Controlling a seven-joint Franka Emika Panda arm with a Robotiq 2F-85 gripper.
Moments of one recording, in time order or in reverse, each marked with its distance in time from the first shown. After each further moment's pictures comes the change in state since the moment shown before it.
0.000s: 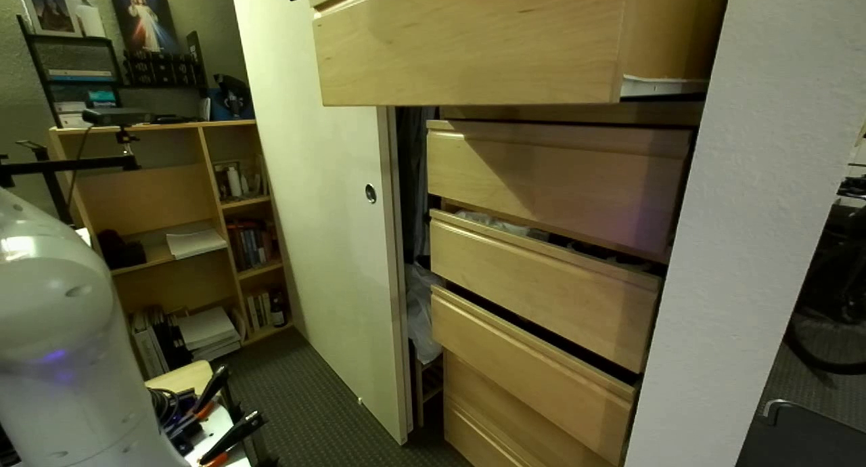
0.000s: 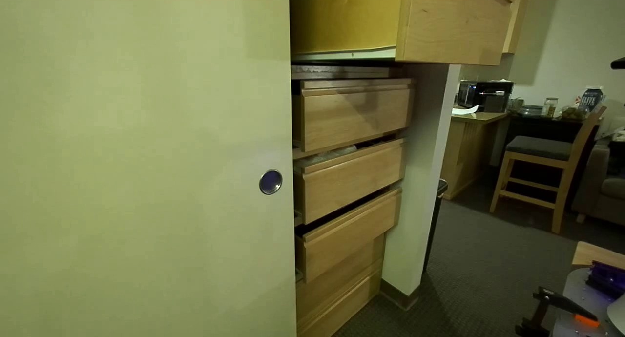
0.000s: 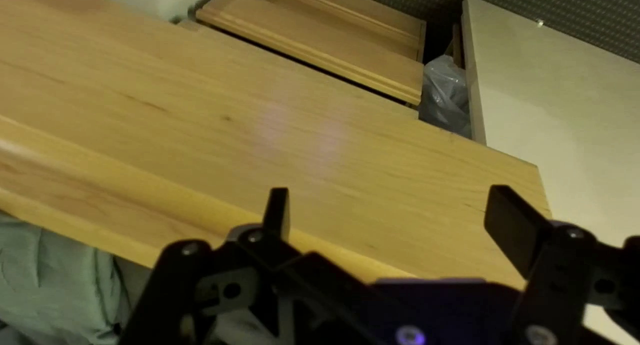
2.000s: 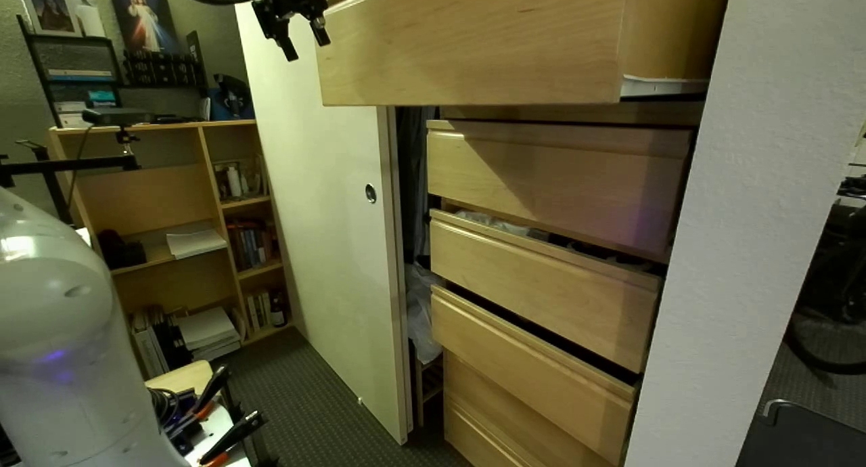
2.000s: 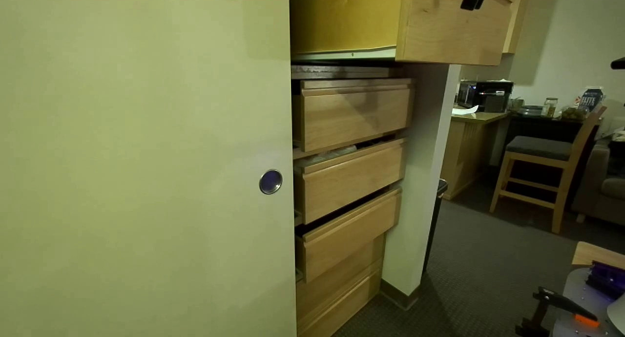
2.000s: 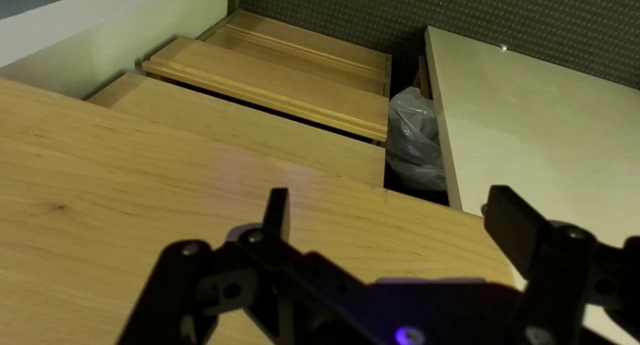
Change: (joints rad) arm -0.004 0.002 0.076 -0.187 0.070 0.088 0.156
